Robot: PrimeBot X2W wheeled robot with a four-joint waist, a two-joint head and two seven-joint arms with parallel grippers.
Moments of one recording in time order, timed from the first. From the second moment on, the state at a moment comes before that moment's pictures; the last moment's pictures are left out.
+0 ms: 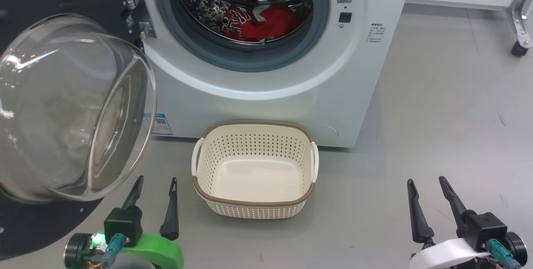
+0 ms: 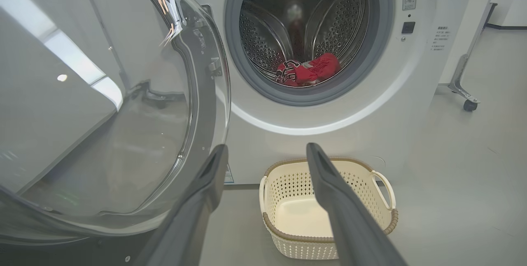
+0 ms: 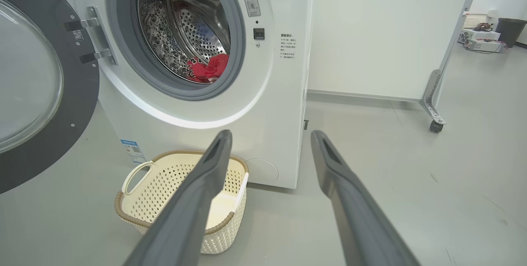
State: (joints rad) left arm -0.02 0.04 -0.21 0.19 -0.23 0.07 -0.15; right arm 0.13 -0.12 0.16 0.12 0.28 -0.04 -0.26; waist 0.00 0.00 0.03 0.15
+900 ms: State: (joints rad) left arm 0.00 0.04 -0.24 0.15 -0.23 0.10 -0.10; right arm 0.14 -0.12 0.12 0.10 0.28 -0.04 -0.26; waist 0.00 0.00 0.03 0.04
